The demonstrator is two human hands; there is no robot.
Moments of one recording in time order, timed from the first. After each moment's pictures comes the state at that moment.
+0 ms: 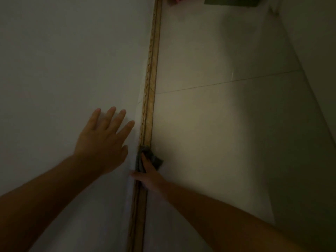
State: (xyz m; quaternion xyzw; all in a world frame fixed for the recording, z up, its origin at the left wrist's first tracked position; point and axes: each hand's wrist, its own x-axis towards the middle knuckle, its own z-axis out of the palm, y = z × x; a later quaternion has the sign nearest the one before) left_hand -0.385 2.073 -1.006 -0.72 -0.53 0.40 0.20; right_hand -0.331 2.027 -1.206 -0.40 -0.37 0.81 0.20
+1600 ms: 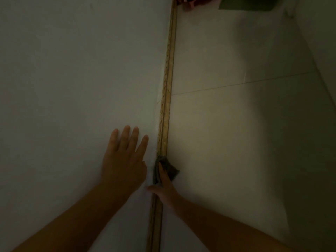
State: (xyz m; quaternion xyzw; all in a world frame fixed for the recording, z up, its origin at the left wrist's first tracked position) left_hand -0.387 2.005 -1.003 -0.70 -0.59 0.35 0.18; right_hand -0.337 1.969 -1.203 -0.43 -0.31 0.81 0.26
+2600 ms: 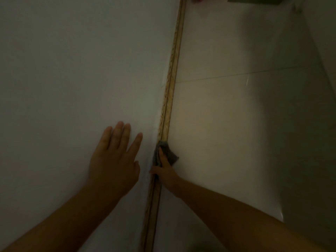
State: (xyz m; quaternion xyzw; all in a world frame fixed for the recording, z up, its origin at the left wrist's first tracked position) left_hand -0.397 1.932 -0.998 -0.70 -0.61 0.30 0.20; right_hand -0.329 1.951 -1.193 -0.39 -0.33 0.82 0.26
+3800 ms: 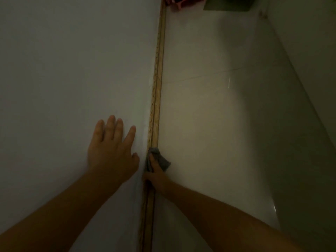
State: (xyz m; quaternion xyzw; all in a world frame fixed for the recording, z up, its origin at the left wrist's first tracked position) left_hand -0.385 1.934 -0.996 -0.67 -0.61 0.36 0.21; right_hand -0.340 1.921 -1.209 -0.41 -0.38 0.78 0.26
